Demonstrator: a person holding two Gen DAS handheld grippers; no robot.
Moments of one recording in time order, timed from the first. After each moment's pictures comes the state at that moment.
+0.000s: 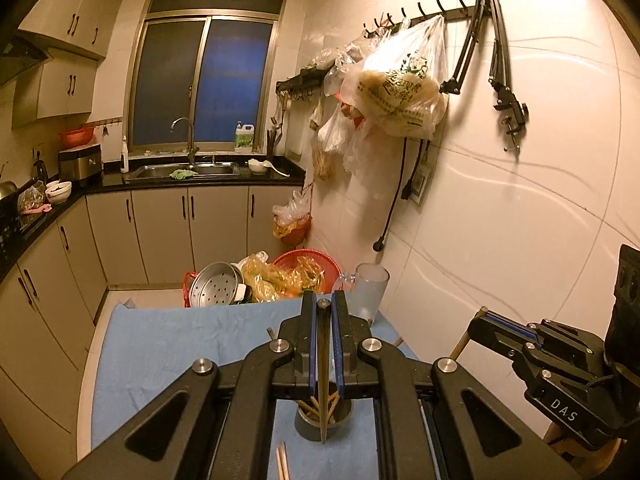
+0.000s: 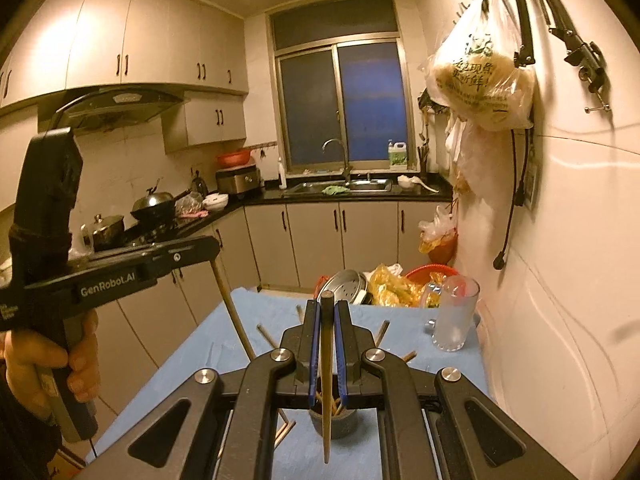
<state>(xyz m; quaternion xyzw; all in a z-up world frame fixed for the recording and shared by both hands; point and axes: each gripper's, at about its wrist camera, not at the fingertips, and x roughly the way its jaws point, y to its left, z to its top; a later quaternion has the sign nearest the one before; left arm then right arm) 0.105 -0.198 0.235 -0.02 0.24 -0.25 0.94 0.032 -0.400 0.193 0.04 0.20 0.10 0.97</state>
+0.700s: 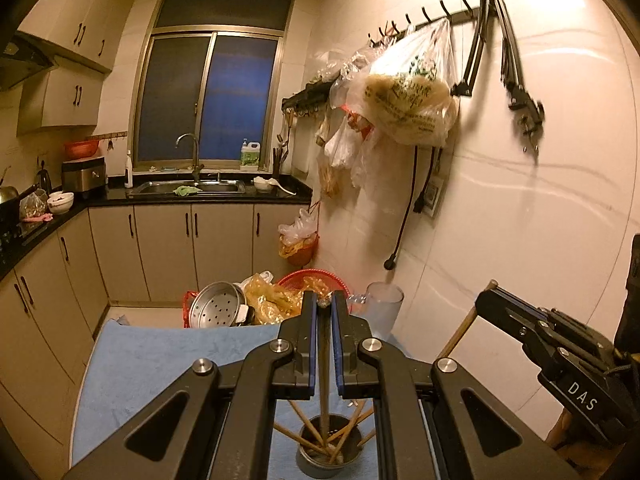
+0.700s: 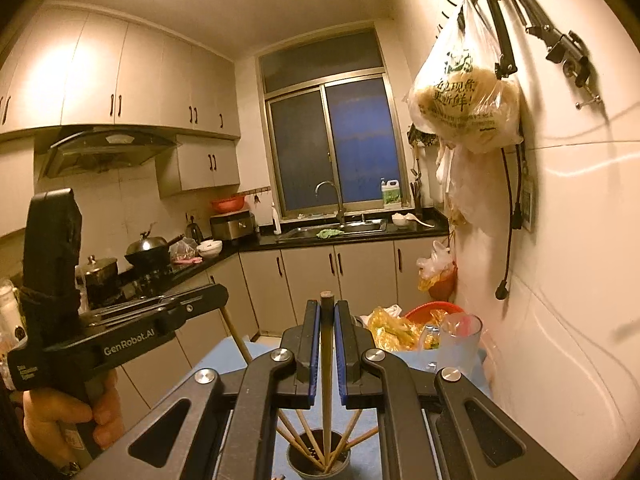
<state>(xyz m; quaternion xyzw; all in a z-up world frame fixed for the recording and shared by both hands) 0.134 -0.223 0.199 -0.02 0.19 -0.23 0.95 0.067 -0.418 0.178 0.06 0.12 0.10 0.99</state>
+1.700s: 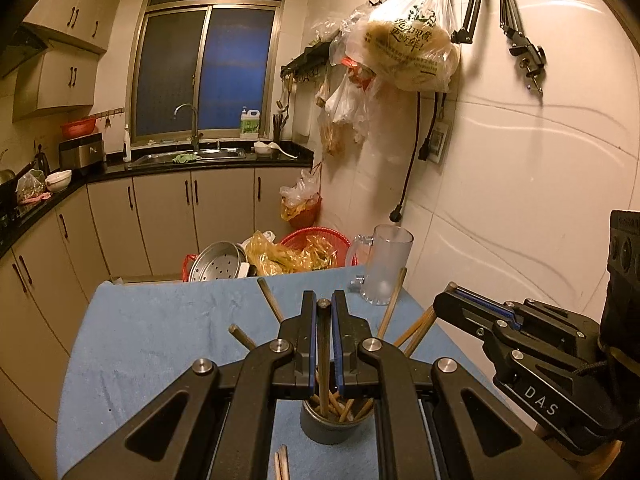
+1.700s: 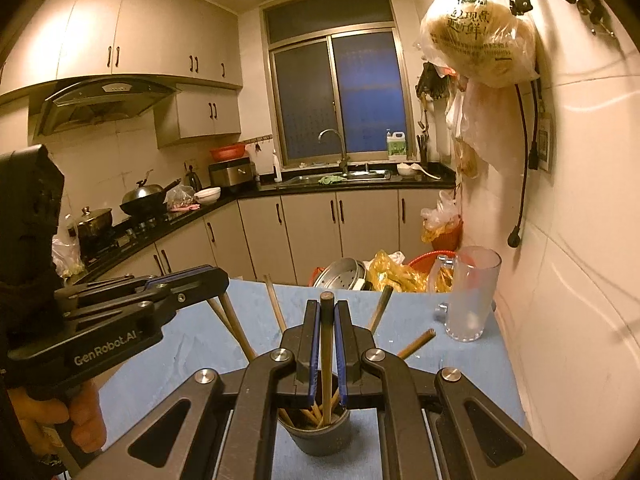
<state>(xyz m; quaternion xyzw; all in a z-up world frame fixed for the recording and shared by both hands) 0.129 -0.232 0.133 0.00 0.24 -0.23 0.94 0.097 -0.408 0.097 0.04 0.20 0.11 0.97</state>
